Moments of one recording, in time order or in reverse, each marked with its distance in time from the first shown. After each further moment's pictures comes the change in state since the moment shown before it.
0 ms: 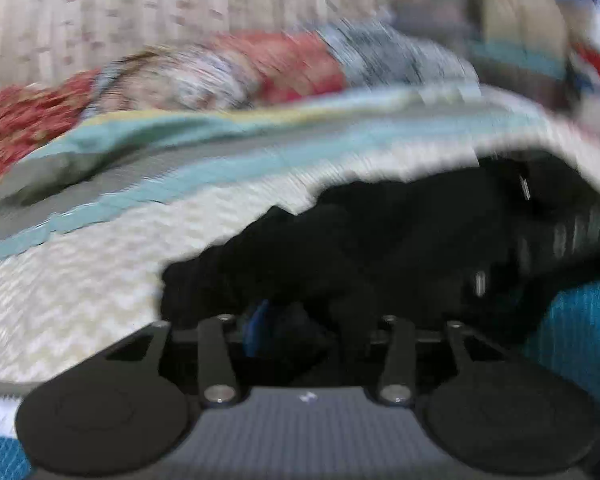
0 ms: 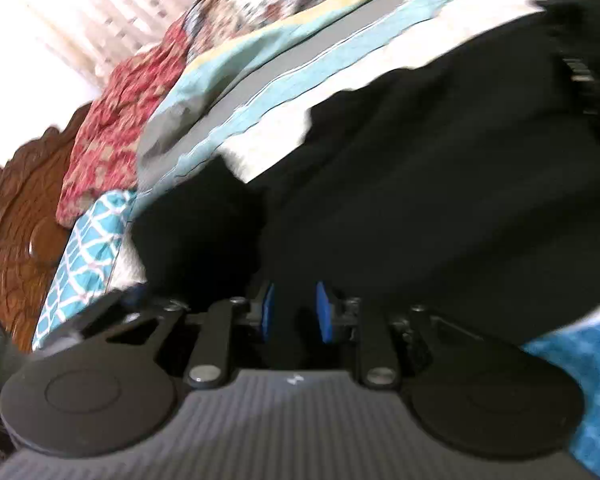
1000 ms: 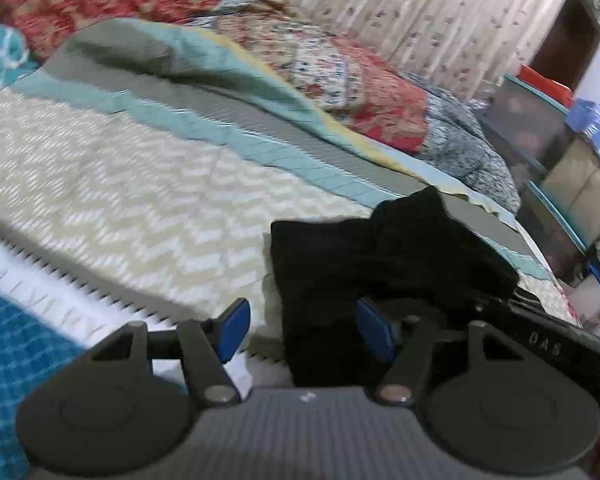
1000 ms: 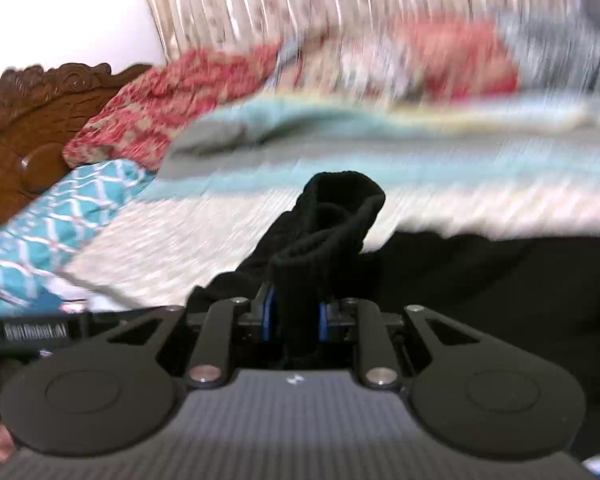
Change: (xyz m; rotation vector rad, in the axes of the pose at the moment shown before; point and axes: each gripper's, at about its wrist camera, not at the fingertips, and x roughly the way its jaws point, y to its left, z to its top) left arm -0.051 0.111 -0.018 -0.615 -0.034 -0.135; right arm -0.032 0.073 0.005 -0.563 -0.232 -0.108
